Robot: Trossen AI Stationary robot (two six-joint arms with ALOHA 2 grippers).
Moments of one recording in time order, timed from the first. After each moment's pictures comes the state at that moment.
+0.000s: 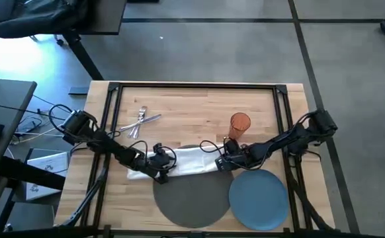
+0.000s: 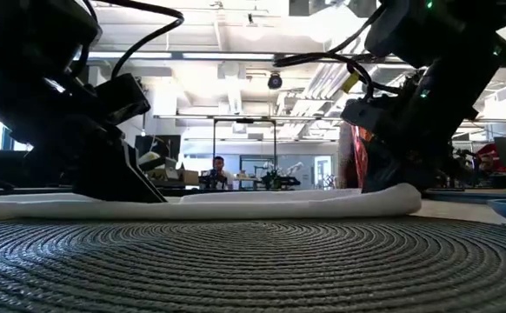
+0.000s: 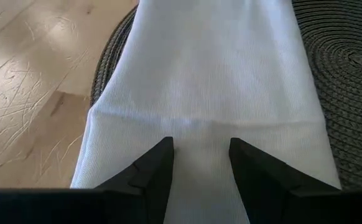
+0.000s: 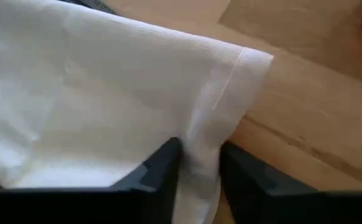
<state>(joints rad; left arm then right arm) -0.44 1.72 0.46 0.47 -0.53 -0.45 0.32 1.72 0.73 -0.22 0.41 1.30</state>
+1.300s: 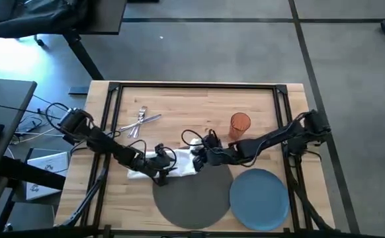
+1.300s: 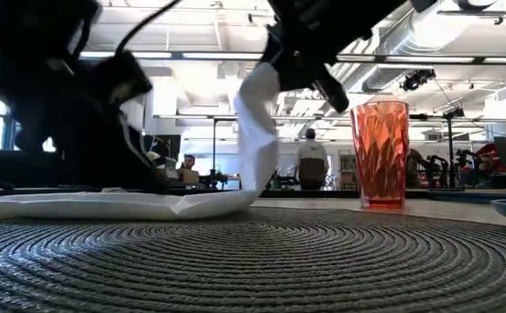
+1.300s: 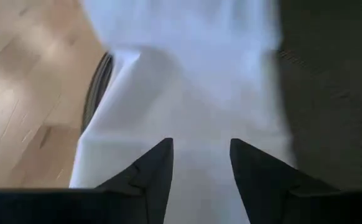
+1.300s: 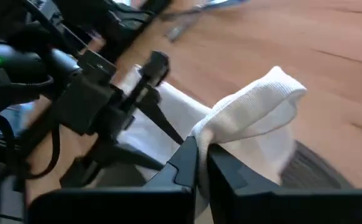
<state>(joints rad) -0.46 1.60 0.51 0.37 -0.49 -0.36 0.27 1.77 1.10 0.07 0.47 0.94</state>
